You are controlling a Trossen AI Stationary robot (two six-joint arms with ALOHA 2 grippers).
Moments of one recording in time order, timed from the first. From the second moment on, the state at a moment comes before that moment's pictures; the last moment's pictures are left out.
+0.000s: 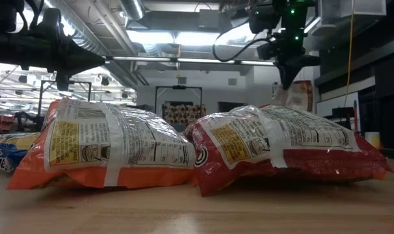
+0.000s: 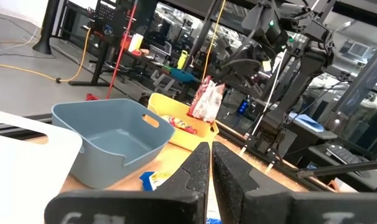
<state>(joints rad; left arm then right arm) 0.10 0.01 0.01 0.09 -0.36 -0.44 -0.48 1.51 1.34 -1.17 0.43 -0.66</state>
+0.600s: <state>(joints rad) 0.10 0.01 0.01 0.06 -0.38 -0.43 -0.42 1.51 1.34 -1.15 0.44 -0.86</state>
